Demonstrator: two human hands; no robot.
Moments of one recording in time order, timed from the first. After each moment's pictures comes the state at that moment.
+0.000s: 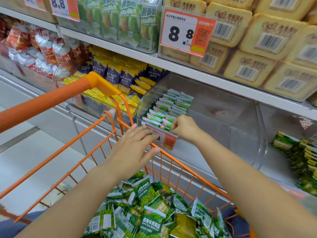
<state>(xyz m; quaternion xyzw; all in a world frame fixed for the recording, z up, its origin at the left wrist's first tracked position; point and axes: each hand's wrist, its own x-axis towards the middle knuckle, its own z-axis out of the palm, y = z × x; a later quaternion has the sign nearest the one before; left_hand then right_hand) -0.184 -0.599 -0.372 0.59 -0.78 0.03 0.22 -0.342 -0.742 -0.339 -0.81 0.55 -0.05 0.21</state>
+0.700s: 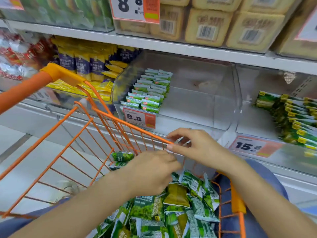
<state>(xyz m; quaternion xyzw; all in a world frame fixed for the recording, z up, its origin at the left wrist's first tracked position) -0.270 -0.561 -0.368 0.37 -0.92 -0.04 0.09 -0.447 -0.621 -0.344 -0.83 0.45 -0.14 0.31</state>
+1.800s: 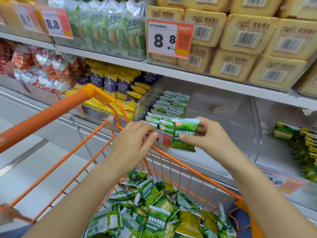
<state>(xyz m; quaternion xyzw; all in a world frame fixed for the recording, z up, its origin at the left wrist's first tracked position) -0.196 -0.599 -0.336 0.60 -0.73 -0.01 0.32 -0.411 -0.644 -0.288 -0.72 0.45 -0.31 0.43</state>
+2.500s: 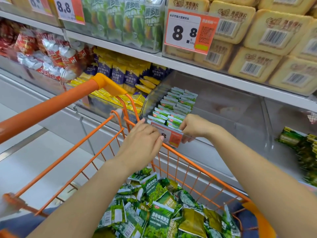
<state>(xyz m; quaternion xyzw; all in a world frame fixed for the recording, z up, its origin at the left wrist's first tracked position) -0.188 -0.610 -0.368 0.59 -0.77 0.09 0.23 -0.358 -0.737 -0.320 -0.79 0.53 0.05 0.29</state>
